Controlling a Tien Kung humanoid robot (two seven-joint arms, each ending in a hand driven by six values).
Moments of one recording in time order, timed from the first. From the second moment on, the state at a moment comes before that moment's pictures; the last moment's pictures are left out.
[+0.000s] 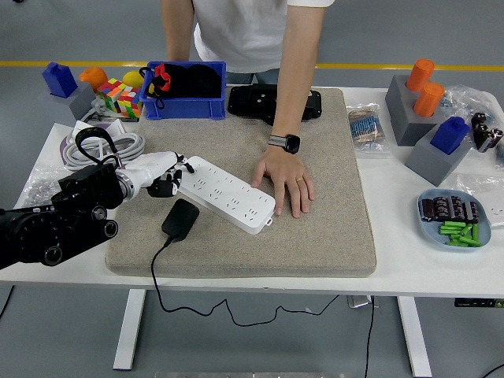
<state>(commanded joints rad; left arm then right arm) -0.90 0.38 -0.14 -0.96 1.31 0.16 0.18 -0.03 -0.31 1.24 0.28 -1.05 0.01 -0.19</state>
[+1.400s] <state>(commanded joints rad) -0.38 0.48 -0.77 -1.36 1.55 0.22 0.15 -0.02 -0.31 1.25 0.29 -1.06 0.02 -0.19</state>
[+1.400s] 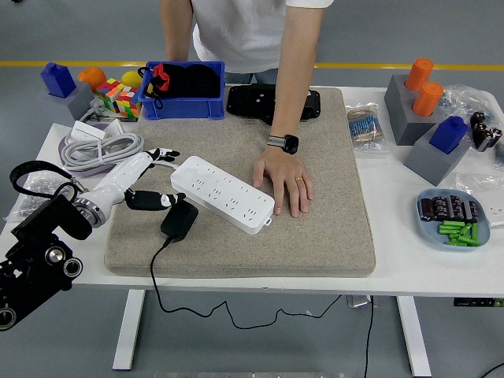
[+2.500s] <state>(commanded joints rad) -0.26 0.32 -0.72 -1.30 1.91 0.47 0.36 -0.02 -0.31 1.22 0.29 -1.06 0.02 -0.19</state>
